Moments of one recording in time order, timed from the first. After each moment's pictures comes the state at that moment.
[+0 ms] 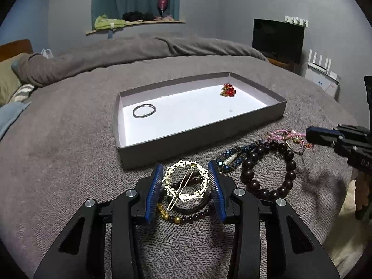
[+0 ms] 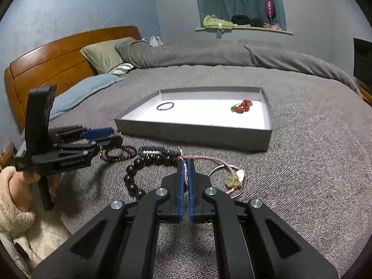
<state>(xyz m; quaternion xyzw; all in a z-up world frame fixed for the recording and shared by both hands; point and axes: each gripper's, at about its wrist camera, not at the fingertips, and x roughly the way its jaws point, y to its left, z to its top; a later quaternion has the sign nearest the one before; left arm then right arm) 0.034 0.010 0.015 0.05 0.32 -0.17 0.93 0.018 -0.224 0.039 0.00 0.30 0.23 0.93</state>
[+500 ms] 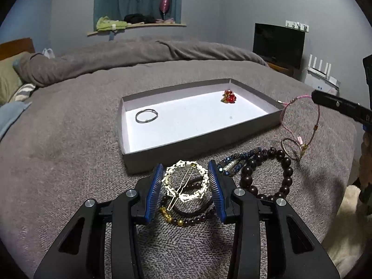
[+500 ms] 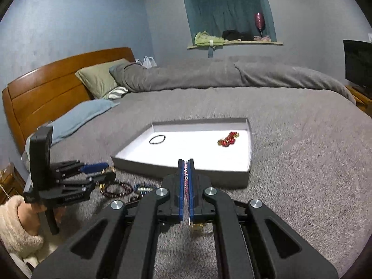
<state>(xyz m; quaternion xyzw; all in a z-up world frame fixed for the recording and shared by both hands) 0.034 0.015 0.024 0.04 0.32 -0.17 0.93 0.029 -0.249 0.083 0.04 0.25 0.22 0.94</state>
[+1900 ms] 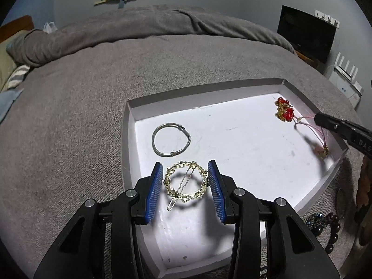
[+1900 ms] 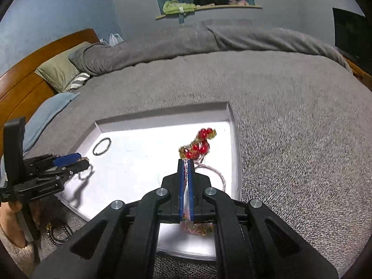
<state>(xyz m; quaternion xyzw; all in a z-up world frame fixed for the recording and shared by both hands) 0.180 0.023 0.013 0.03 0.41 -0.14 0.90 0.179 -0.245 0.034 0.06 0.37 0.14 0.92</state>
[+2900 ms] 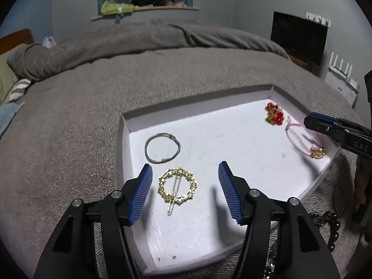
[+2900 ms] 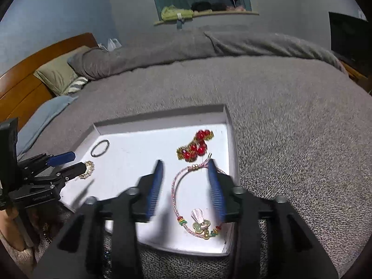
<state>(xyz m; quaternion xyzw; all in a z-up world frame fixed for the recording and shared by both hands) 0.163 0.014 0.022 0.05 0.36 -0.14 0.92 0.167 -0.245 0.039 0.06 0.34 0.13 0.93</state>
